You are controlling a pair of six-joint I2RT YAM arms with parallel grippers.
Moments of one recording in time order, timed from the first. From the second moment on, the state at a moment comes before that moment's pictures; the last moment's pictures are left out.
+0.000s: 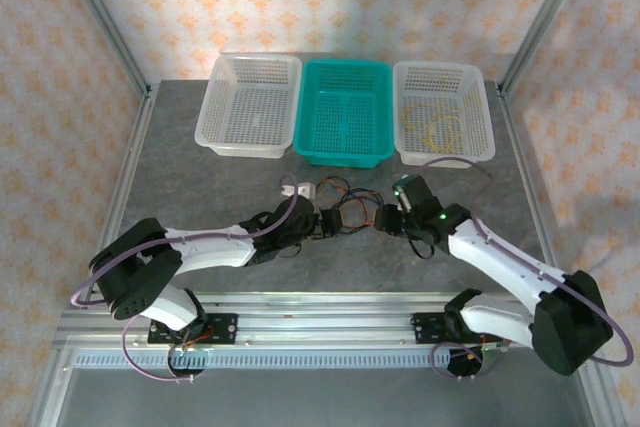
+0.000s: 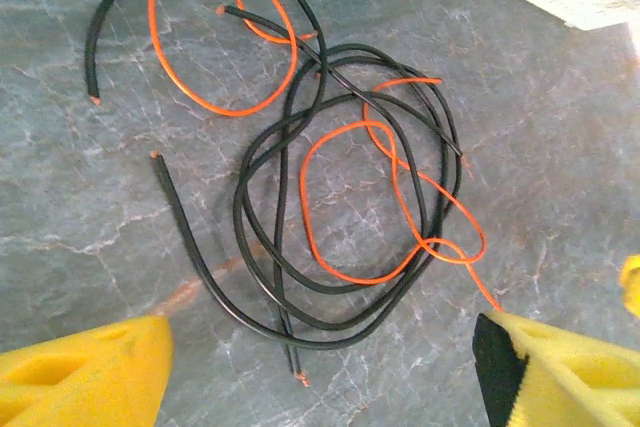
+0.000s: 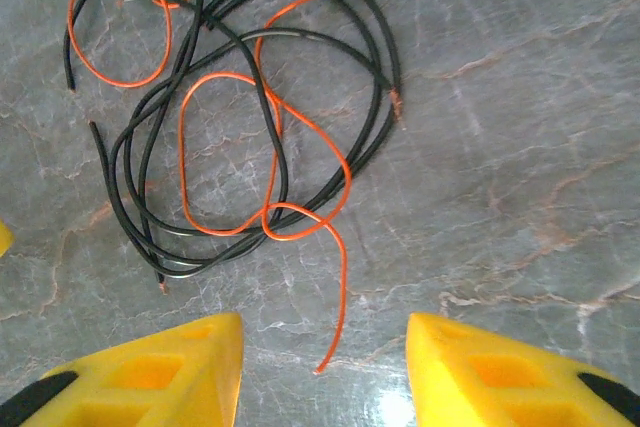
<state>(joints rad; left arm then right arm) -0.84 1.49 0.62 0.22 -0.09 -0.90 0.56 1.12 0.66 -0.54 -0.04 0.68</state>
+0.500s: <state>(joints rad) -0.84 1.50 0.53 0.42 -0.02 -0.99 0.58 1.33 0.67 -0.49 -0.11 0.61</state>
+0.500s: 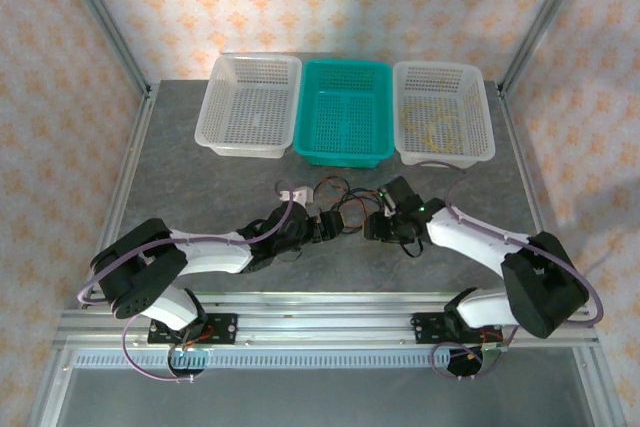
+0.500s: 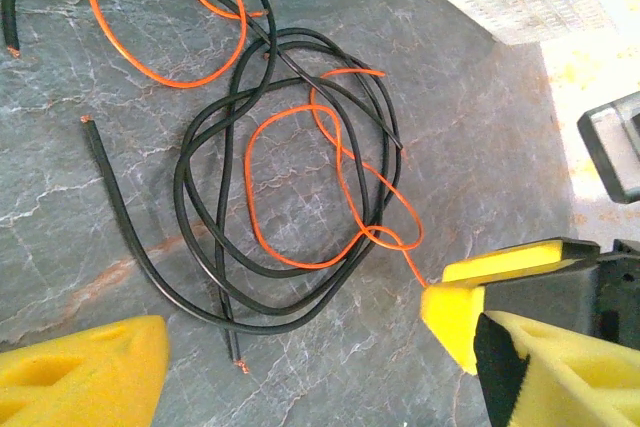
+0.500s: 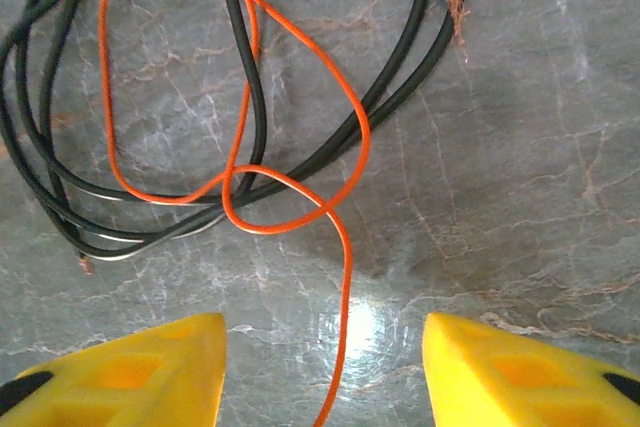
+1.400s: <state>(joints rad) -0.84 1.49 0.59 0.38 -0.06 -0.85 0.59 1.17 0.77 -0.60 0.03 0.56</state>
